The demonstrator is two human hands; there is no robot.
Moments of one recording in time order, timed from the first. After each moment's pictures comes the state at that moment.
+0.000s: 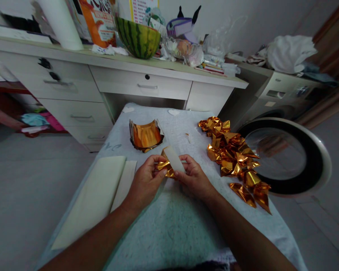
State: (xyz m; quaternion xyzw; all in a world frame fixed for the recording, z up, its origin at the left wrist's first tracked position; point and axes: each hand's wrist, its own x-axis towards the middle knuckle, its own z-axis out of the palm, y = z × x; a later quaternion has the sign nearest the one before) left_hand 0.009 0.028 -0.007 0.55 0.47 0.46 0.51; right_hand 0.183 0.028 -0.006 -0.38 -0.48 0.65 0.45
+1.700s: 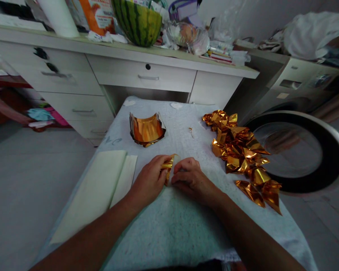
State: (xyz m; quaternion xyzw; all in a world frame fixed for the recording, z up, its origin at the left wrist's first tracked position) left_hand 0.006 0.032 -0.012 0.75 0.48 0.33 0.31; right_hand 0.198 0.019 -0.004 -0.38 -0.87 0.21 0.24
